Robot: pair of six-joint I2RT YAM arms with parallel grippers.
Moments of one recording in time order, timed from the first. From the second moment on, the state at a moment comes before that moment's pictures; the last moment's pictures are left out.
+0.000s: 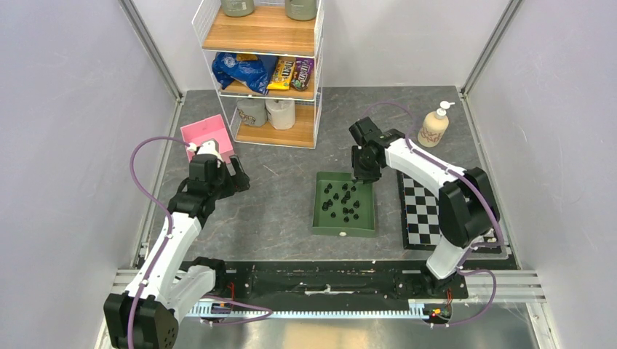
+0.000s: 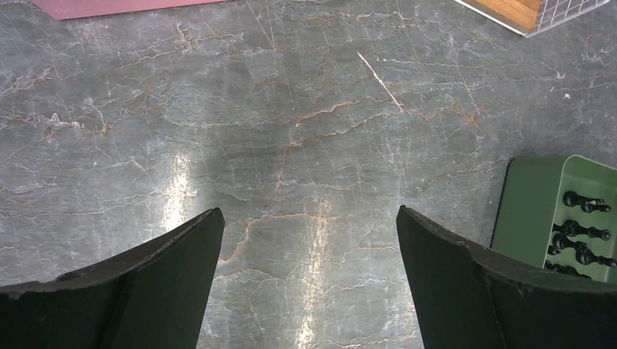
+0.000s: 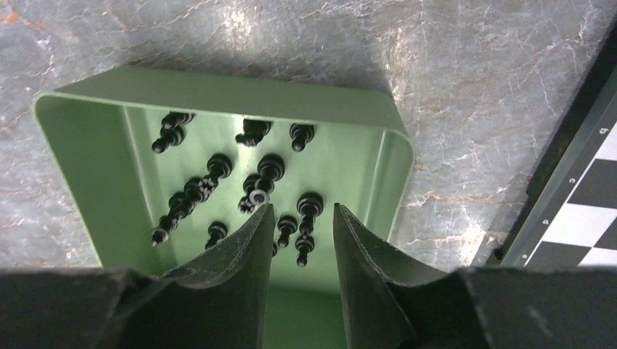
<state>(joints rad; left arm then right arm) -0.14 0.90 0.68 -0.47 -0.07 -0.40 0.52 1.70 1.30 -0.80 0.06 0.51</state>
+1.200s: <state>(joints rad) -0.14 0.92 0.69 -0.47 -0.07 -0.40 0.52 1.87 1.30 -0.70 0.06 0.53</state>
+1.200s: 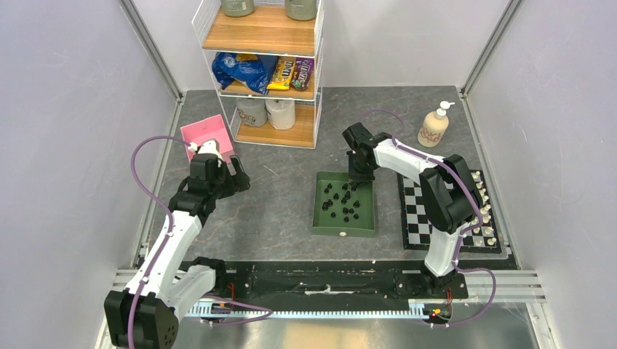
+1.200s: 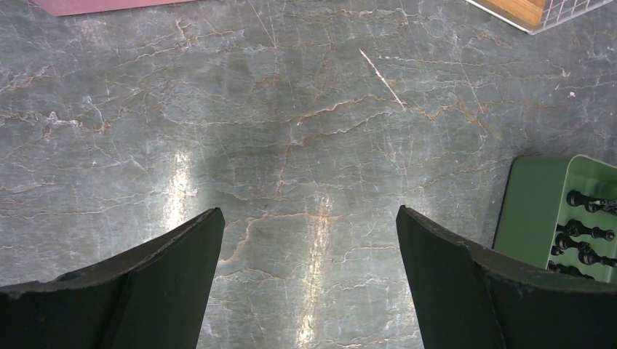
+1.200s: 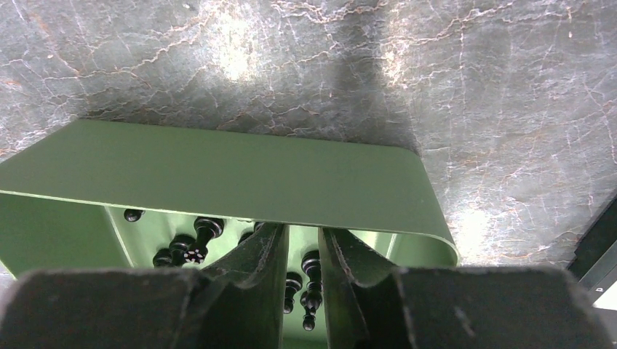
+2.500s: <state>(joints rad) -0.14 0.92 0.69 -0.47 -0.07 -0.40 0.51 1.54 1.30 -0.79 0.17 0.53</state>
